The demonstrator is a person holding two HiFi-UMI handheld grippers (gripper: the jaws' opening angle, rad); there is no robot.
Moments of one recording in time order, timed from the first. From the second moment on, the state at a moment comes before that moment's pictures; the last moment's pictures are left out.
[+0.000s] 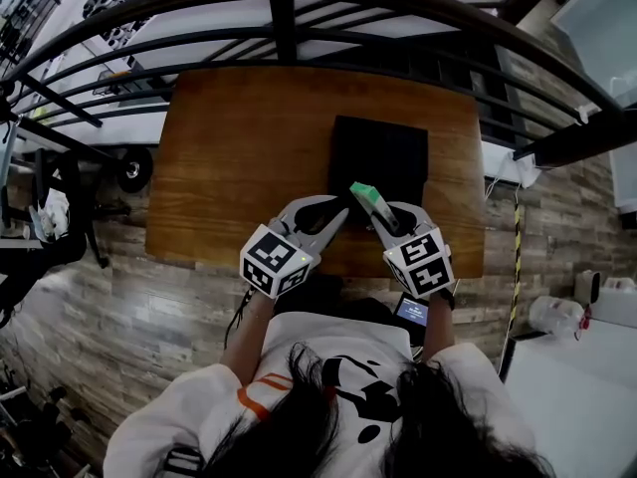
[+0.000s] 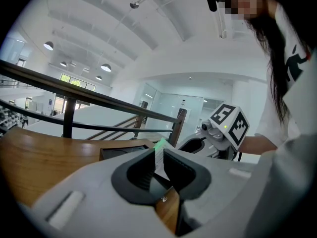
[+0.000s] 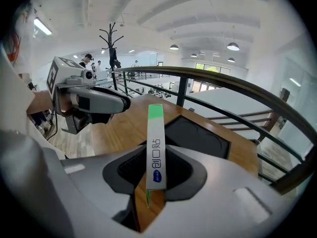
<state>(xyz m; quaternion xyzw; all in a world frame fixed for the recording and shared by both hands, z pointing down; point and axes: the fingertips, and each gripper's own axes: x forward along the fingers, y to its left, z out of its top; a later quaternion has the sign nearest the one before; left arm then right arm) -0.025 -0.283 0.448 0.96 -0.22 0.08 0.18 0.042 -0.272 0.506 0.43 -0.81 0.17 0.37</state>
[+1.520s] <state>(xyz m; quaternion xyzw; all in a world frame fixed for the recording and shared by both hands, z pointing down) 0.039 -0.039 0.435 0.97 -0.19 0.11 0.14 0.101 -0.029 0.483 0.49 -0.80 0.19 0.29</state>
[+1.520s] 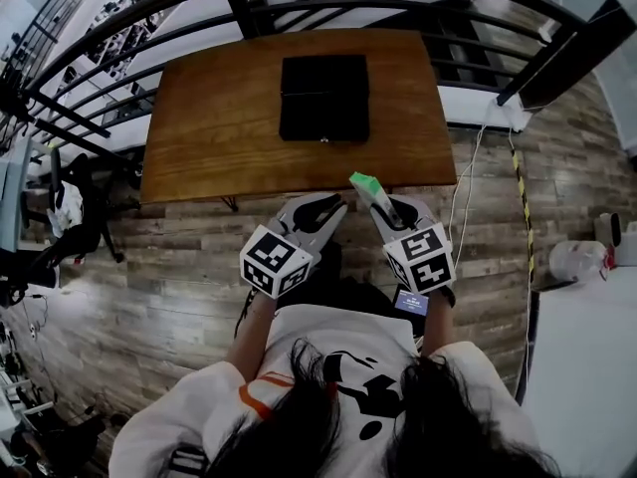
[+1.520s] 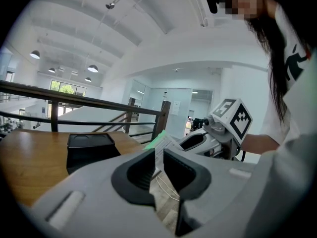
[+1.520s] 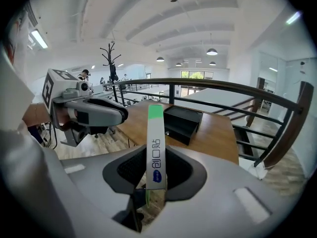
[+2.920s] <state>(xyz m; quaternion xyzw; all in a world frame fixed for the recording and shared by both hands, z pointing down) -0.123 0.071 0.446 0.96 -0.20 0.13 0.15 -0.061 0.082 0.485 0.49 -0.80 0.22 0.27</state>
